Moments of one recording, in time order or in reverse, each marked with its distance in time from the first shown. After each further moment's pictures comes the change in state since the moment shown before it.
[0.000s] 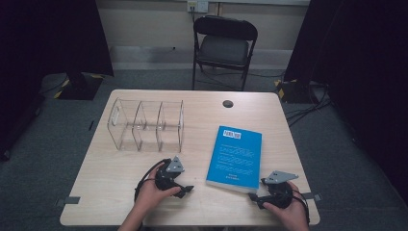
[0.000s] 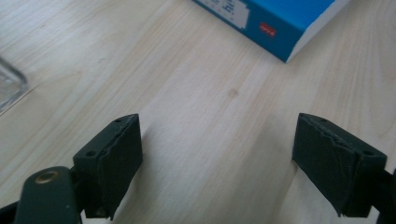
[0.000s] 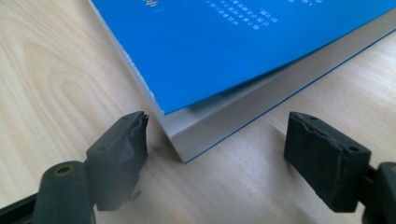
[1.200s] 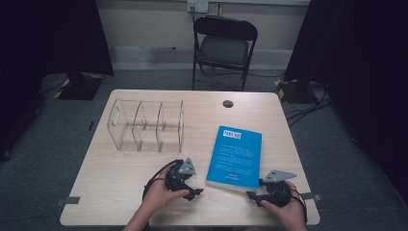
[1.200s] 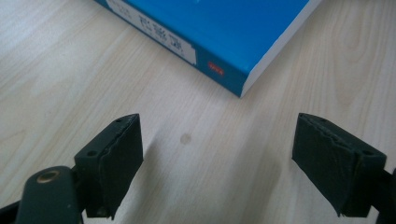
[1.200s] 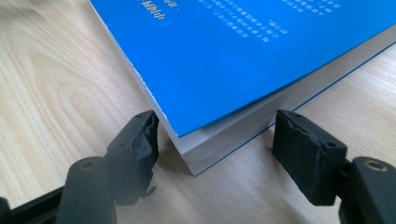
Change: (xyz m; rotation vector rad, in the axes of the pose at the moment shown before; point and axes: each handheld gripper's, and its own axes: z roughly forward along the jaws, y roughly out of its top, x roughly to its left) left arm -0.017 0.025 0.009 0.016 -0.054 0.087; right arm 0.004 0.005 0.002 -0.001 0.012 0.018
